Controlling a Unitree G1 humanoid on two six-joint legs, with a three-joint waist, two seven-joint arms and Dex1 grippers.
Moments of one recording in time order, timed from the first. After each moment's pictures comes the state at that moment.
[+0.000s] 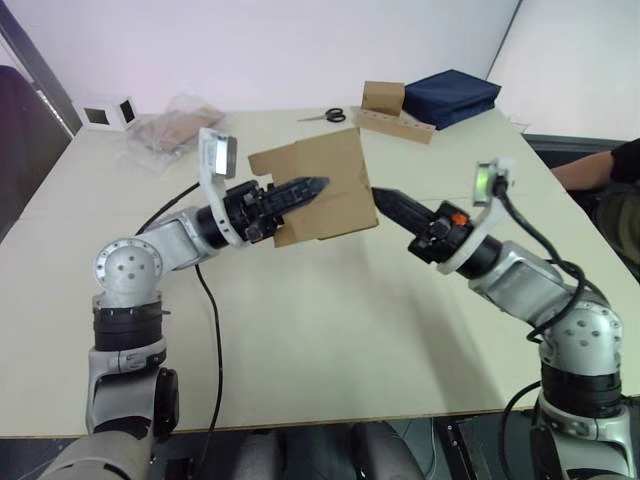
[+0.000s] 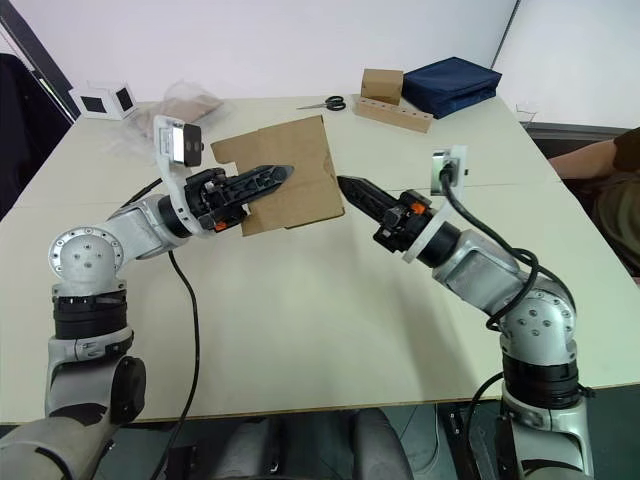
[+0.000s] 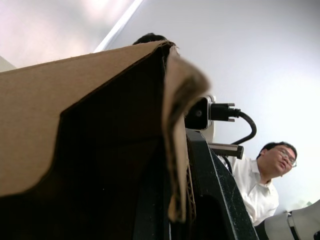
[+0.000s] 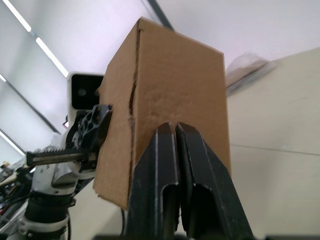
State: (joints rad) left arm -0.73 0.39 0.24 -0.04 -1.23 1.08 -0.71; right arm -0.45 -0.48 -0.15 -0.43 1.40 0.79 0.15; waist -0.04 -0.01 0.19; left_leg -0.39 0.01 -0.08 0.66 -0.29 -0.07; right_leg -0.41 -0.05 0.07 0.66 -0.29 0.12
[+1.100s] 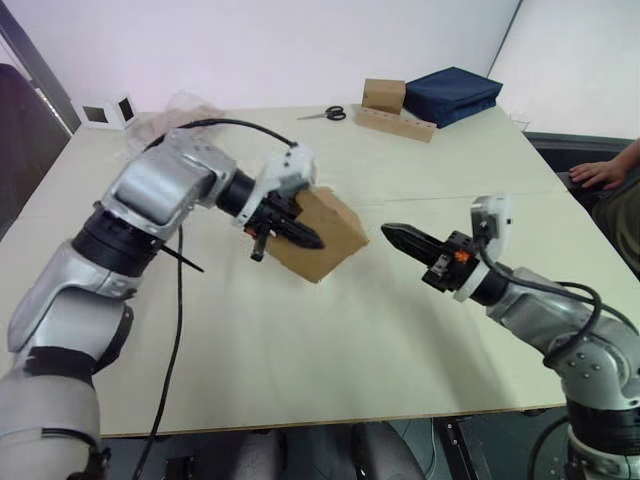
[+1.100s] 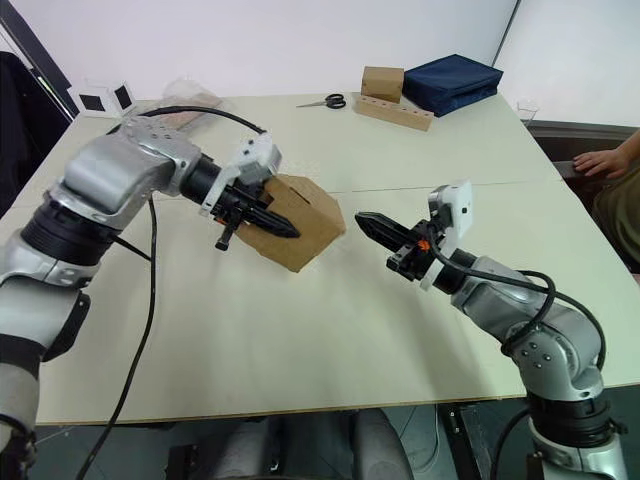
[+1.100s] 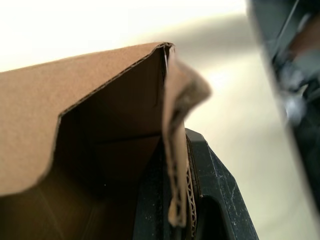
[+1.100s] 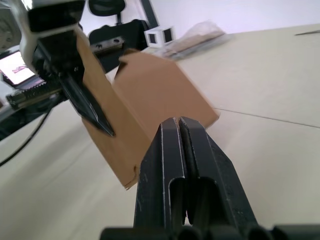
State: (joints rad) left arm -1.24 0.70 -0.61 0.20 -0.29 0.73 -1.41; right arm -0.26 -0.59 -0.13 -0.52 1.00 0.71 0.36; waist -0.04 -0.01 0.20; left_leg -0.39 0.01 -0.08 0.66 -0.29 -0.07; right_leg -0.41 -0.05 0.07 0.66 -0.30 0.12
